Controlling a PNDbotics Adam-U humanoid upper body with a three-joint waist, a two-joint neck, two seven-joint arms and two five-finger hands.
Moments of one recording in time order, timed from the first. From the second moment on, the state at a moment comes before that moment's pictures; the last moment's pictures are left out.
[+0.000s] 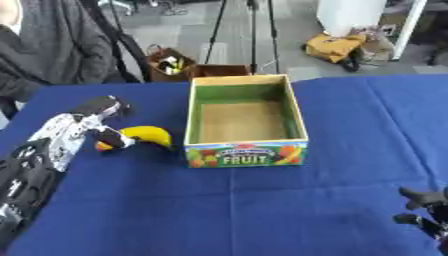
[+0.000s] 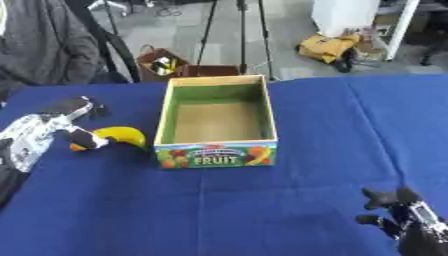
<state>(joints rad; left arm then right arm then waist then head) -0.79 0.62 -0.08 -0.83 -0.89 -0.17 -0.27 -0.11 -0.26 0.10 -1.78 -0.37 0.03 0.17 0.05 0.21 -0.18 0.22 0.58</state>
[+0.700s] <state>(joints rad) -0.82 0.58 0.01 -0.76 -1.11 -0.26 -0.32 -0.11 -0.26 0.10 -1.78 -0.37 0.03 0.17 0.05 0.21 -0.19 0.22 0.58</state>
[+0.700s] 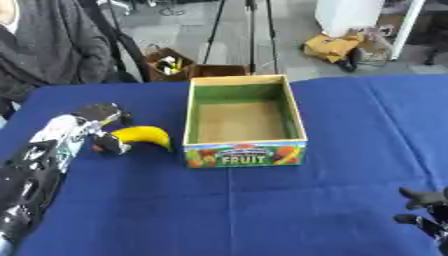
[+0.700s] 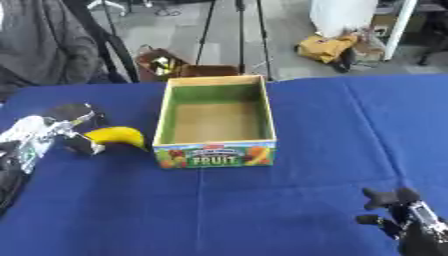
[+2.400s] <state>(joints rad) -0.82 0.60 0.02 -0.84 -0.75 -0.27 -0.49 -0.11 -0.26 0.10 -1.78 -0.37 0.03 0.17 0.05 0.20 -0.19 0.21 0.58</state>
